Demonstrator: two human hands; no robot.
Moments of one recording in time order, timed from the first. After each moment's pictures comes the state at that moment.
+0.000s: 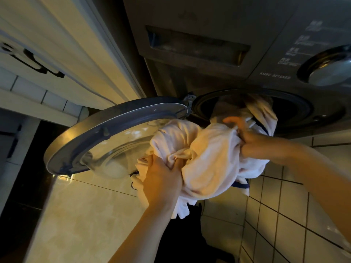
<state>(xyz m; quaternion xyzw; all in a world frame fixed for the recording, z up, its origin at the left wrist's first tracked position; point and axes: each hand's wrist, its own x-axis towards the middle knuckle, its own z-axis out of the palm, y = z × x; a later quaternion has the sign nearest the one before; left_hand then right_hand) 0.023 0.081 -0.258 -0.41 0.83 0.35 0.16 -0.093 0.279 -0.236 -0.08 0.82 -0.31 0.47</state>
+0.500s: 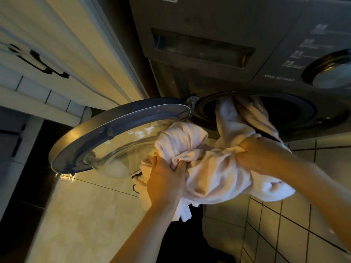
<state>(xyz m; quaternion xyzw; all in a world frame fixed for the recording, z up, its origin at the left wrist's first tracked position) 0.026 0.080 -0.260 -0.39 0.83 0.36 0.17 -0.070 0.267 -0.225 -0.09 0.91 -0.02 0.41</state>
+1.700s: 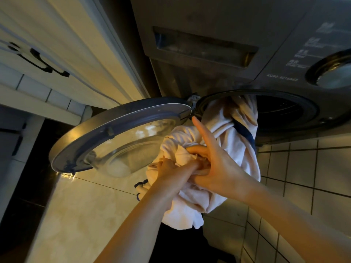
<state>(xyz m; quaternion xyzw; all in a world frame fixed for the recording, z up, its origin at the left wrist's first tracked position) 0.010 0.078 -0.243 -0.45 0.62 0.55 0.34 -0.026 0.210 -0.238 -0.16 0.77 -0.54 0.32</state>
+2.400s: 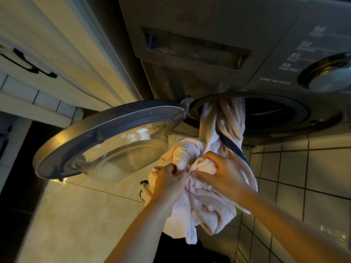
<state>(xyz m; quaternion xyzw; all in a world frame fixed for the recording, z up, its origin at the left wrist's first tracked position) 0.014 0.090 -0.263 -0.38 0.71 0.52 0.28 -0.019 0.244 -0.292 -0.06 0.87 -0.39 0.30</state>
